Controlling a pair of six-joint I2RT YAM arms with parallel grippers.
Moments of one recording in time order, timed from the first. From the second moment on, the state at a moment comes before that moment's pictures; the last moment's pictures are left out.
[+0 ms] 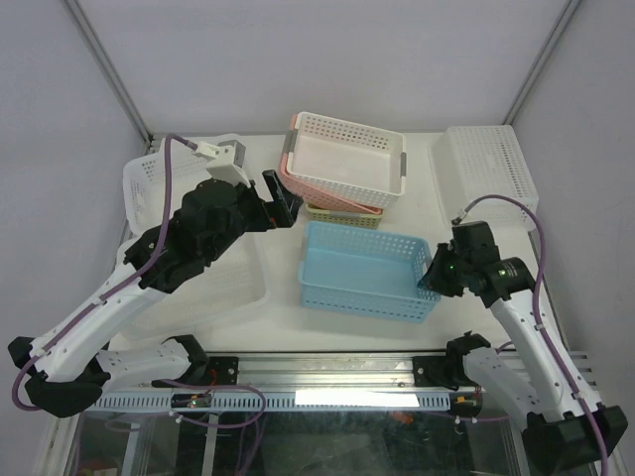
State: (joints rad) left arm -0.89 1.02 1.33 -0.59 -0.39 -0.61; right arm 0.19 0.77 0.81 -1.03 -0.15 0.55
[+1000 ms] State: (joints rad) left arm -0.44 1.12 1.32 -0.59 -0.08 -0.69; right arm 0.76 0.96 0.90 -0.69 -0.15 0.31
